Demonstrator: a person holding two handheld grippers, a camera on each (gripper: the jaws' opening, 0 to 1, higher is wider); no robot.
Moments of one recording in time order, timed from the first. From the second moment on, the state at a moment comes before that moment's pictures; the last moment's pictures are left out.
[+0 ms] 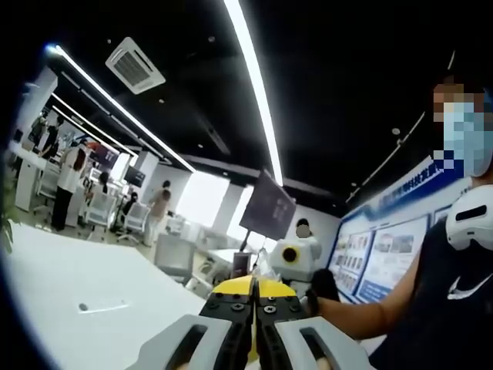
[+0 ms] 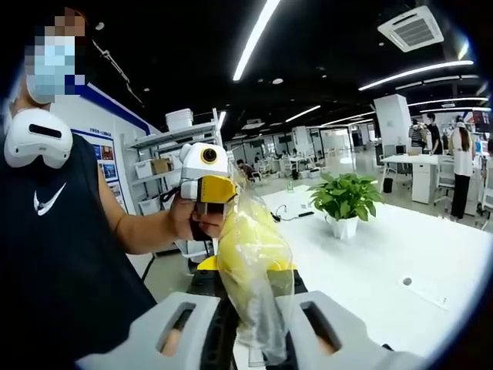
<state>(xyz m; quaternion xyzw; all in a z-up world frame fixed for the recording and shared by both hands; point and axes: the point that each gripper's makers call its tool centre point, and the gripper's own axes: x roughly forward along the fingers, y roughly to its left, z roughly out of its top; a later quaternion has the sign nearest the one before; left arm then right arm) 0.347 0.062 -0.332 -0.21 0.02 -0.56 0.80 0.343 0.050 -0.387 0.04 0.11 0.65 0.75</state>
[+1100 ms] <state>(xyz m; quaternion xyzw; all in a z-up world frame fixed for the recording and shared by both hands) 0.347 0.029 -0.335 -0.22 0.03 -0.55 0.80 0.368 -0.021 -0.389 0.03 0.03 0.54 0.84</state>
